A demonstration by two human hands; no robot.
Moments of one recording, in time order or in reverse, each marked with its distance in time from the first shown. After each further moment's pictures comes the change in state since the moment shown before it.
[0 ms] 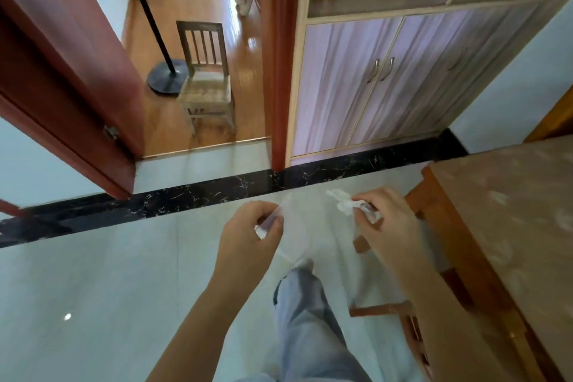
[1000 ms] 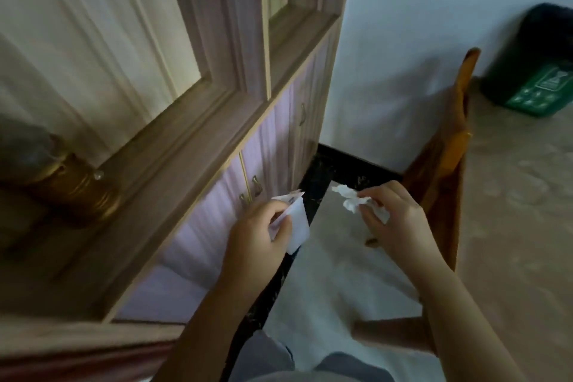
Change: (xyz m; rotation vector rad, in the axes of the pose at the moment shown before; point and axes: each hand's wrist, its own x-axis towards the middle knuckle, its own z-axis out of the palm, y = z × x) left_hand 0.578 0.181 0.270 -0.013 -0.615 0.750; right_hand 0.429 0.233 -0.077 -0.215 0.500 0.605
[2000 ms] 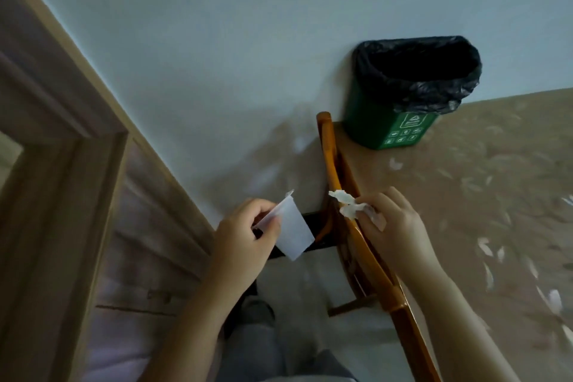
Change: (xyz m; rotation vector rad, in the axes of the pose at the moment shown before) left_hand 0.453 0.077 0.296 -0.186 -0.536 0.366; right_hand 0.294 0.275 -0.098 -0.166 0.413 0.460
